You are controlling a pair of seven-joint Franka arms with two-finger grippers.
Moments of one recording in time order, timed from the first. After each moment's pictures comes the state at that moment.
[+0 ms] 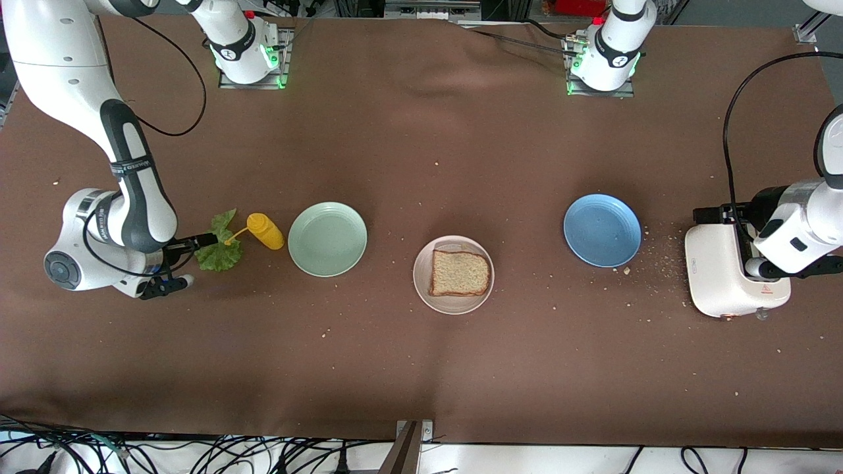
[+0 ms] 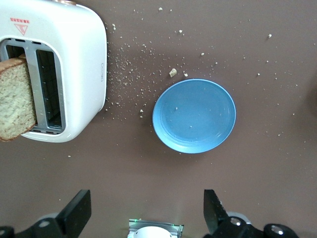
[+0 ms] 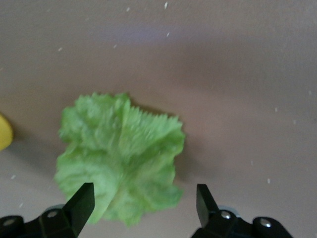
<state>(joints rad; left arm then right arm) 0.06 0.44 -0.03 -1.25 0.02 1.32 -0.07 -0.02 0.72 -0.07 -1.63 0.13 1.94 -0.42</state>
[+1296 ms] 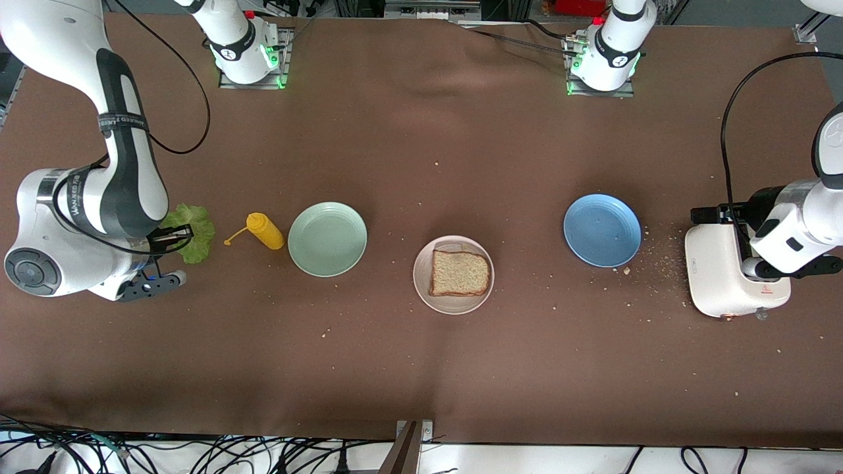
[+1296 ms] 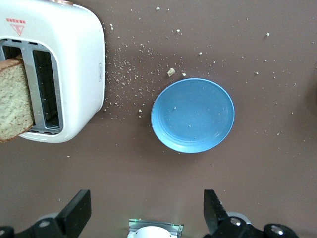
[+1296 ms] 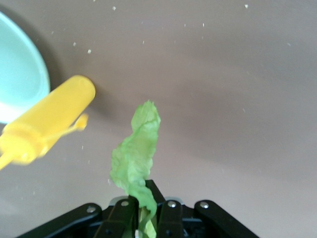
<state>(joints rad) 0.05 0.44 -0.03 -1.25 0.02 1.32 -0.07 0.11 0.60 -0.07 -1.31 -0.01 1.45 -0.25</state>
